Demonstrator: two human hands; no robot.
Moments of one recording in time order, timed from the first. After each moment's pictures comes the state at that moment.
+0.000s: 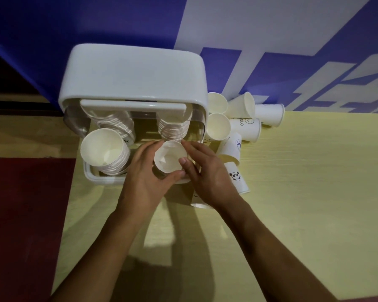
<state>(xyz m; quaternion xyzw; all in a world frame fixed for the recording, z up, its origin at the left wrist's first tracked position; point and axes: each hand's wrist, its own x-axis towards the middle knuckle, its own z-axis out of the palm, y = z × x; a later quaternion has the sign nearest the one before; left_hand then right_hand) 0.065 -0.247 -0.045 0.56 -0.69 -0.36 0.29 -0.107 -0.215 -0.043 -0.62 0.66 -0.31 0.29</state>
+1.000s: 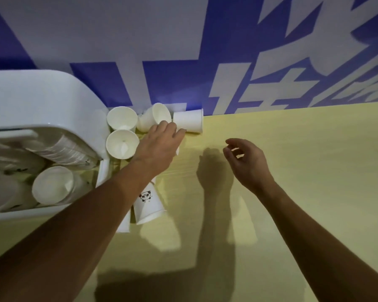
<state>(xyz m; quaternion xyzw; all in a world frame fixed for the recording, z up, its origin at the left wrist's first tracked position) -0.193 -0.309 -0.081 0.31 -0.95 0.03 0.07 -0.413 -0.168 -0.058 -0.48 0.79 -0.30 0.23</state>
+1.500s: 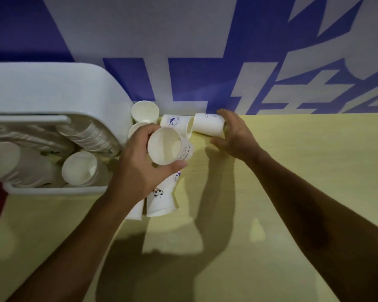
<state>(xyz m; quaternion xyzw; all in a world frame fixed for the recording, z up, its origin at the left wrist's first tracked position) -0.121 -0.236 -0.011 0.50 -0.71 -0.38 0.32 -0.409 -0.265 -0.100 -0.64 0.70 -0.23 0.20</state>
